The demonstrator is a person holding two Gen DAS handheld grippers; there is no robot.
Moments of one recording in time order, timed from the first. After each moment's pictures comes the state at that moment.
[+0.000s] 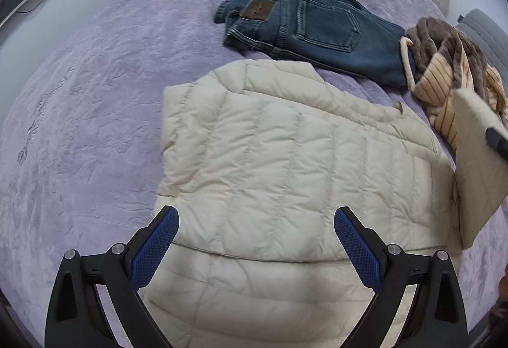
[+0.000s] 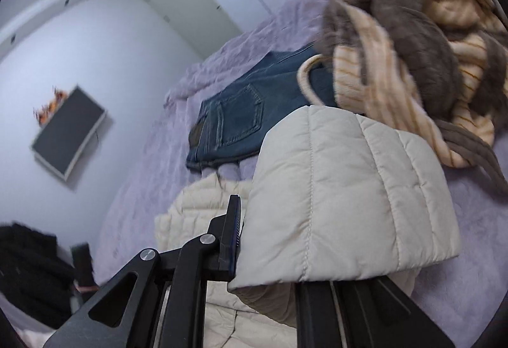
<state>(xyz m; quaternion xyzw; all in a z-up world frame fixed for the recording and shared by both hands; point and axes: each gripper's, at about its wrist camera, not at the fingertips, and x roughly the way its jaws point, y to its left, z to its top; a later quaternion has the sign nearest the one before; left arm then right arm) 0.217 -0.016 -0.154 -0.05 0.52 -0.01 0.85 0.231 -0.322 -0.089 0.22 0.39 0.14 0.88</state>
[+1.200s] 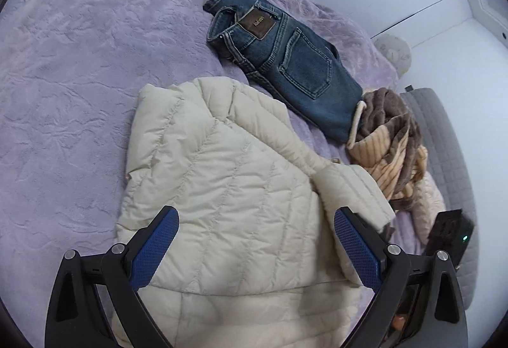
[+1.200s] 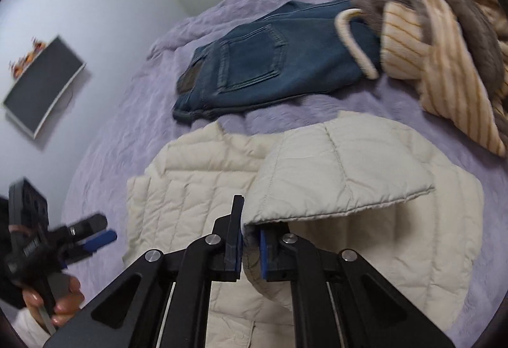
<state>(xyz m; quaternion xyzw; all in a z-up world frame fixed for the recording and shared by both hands) 0.264 0.061 -0.170 -0.31 0.51 -0.17 0.79 0.267 -0.225 -0.140 0.15 0.46 0.12 0.86</state>
